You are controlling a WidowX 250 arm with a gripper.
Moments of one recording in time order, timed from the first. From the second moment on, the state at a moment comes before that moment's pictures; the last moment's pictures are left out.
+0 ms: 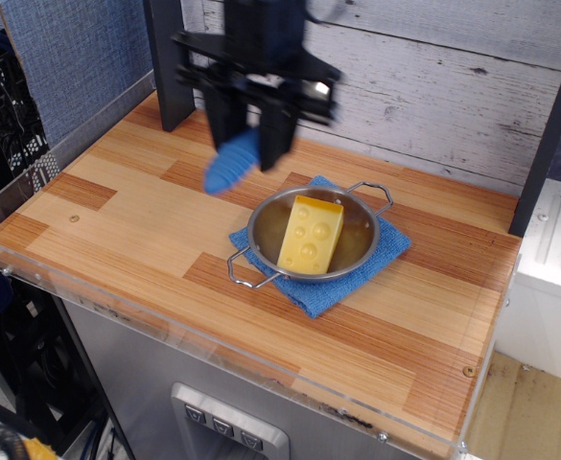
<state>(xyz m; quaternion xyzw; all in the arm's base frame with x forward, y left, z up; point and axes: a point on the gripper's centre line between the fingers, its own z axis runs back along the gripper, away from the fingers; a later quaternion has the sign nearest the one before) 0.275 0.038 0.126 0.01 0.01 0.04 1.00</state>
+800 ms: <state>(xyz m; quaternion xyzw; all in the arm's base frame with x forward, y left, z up) 0.289 0.157 0.071 0.10 0.02 -0.04 0.99</state>
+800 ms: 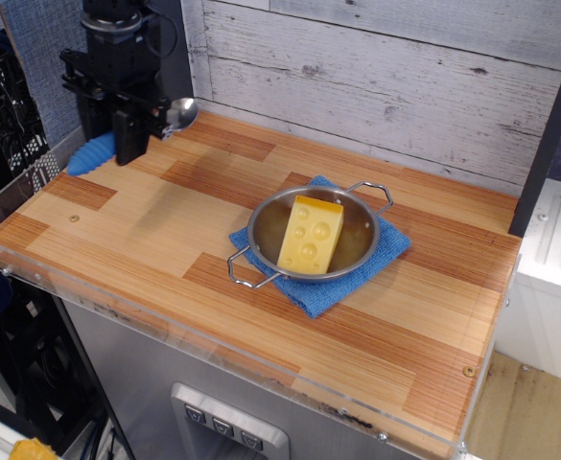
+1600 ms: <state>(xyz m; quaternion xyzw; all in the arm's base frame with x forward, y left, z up) 0.260 0.215 0.028 0.05 0.04 0.02 1.00</state>
